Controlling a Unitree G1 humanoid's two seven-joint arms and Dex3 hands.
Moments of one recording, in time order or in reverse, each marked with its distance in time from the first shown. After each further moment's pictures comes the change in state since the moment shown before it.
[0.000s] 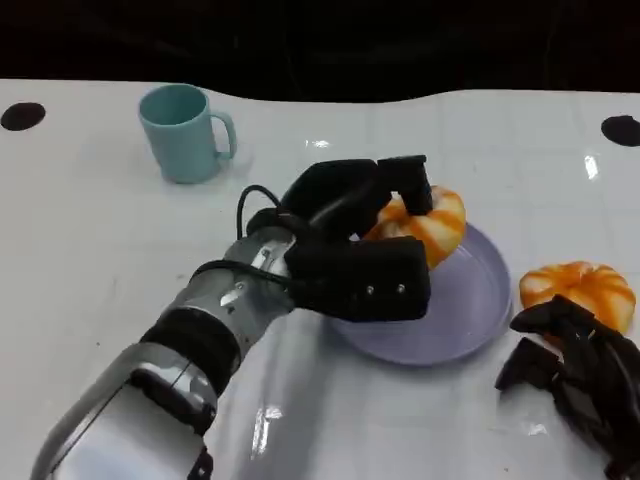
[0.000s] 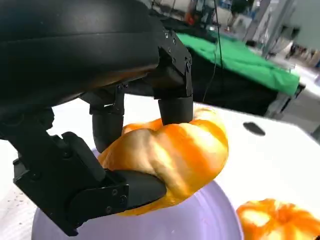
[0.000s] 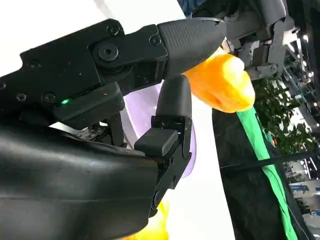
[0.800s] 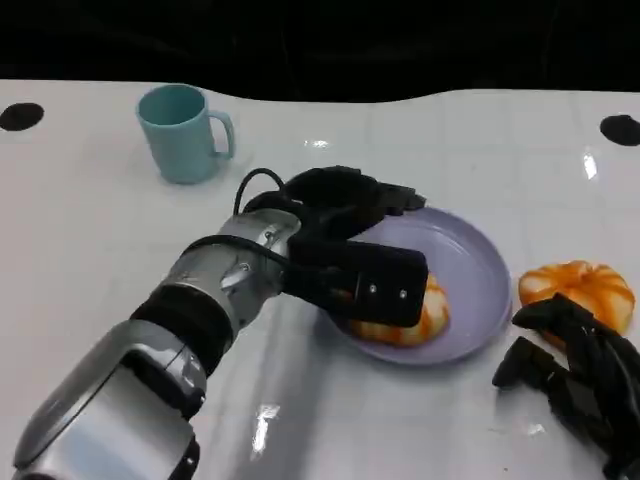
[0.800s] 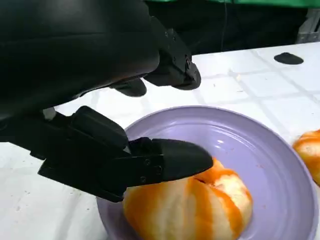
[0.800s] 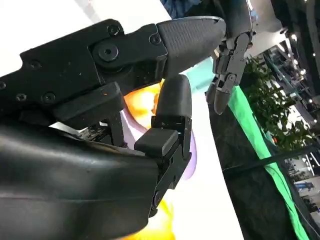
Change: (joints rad) left arm -0.045 0.052 -0.107 -0.038 0.087 0.114 -0.210; right arm 0.008 0.005 -0.008 -0.050 0.044 0.108 0.012
